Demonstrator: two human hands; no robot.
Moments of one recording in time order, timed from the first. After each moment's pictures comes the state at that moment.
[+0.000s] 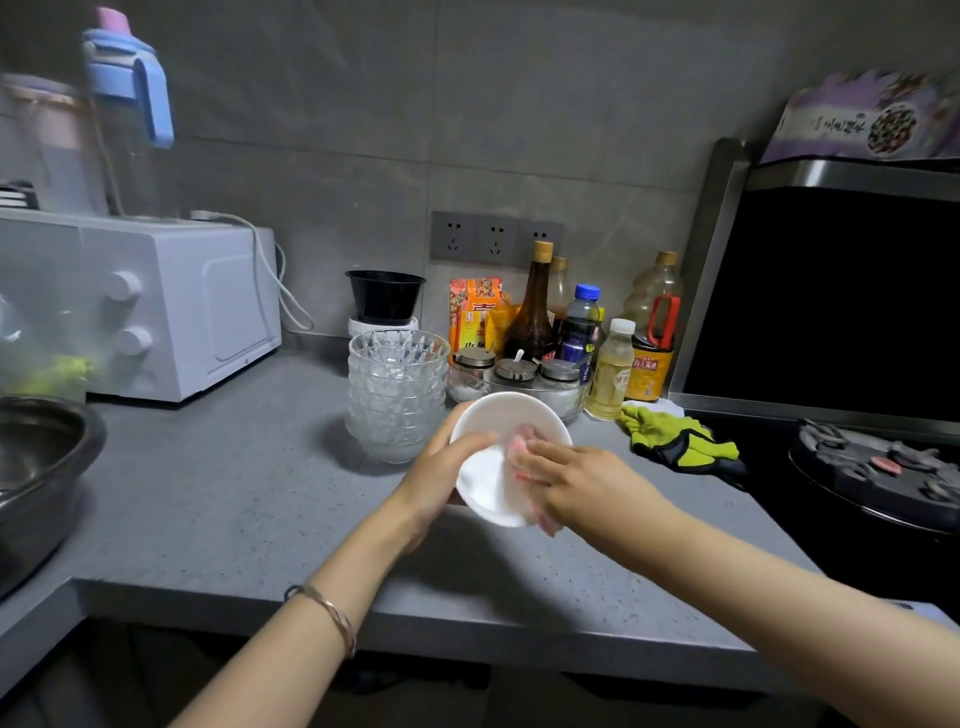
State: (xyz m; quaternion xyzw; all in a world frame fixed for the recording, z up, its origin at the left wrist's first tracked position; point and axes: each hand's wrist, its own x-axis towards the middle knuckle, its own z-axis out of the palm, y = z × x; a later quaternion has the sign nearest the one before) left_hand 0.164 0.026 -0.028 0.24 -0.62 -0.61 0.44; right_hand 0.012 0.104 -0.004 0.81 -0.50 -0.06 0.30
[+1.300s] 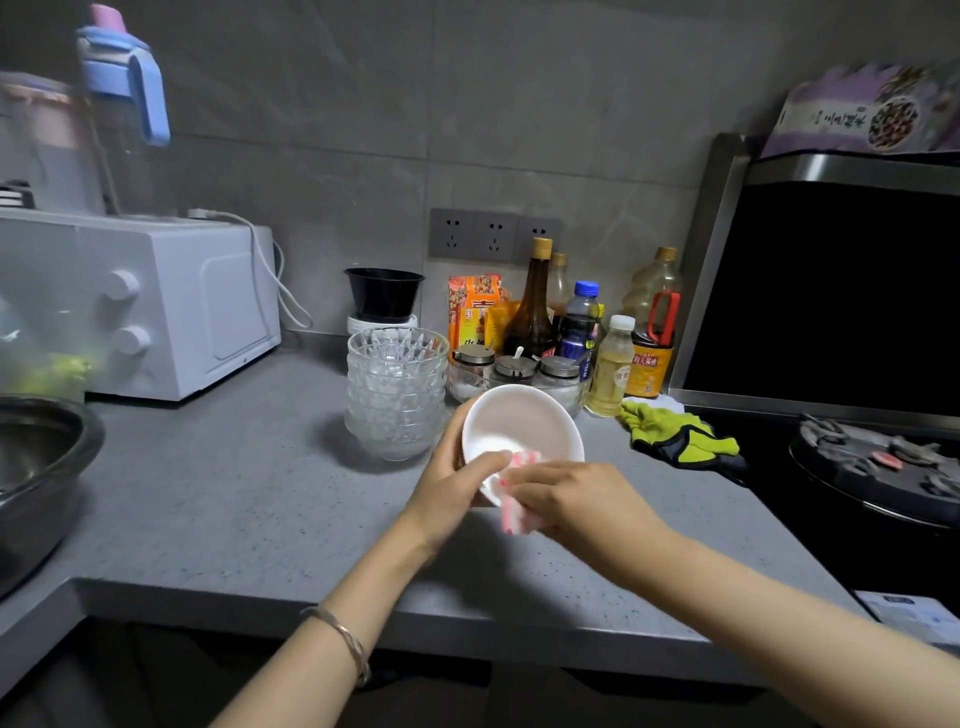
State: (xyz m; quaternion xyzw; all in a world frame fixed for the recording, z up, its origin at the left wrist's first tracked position) left_hand 0.157 0.030 -0.045 0.18 -0.63 -0.58 0.49; right_hand 0.016 0.113 -0.019 0.83 -0.48 0.13 0.24
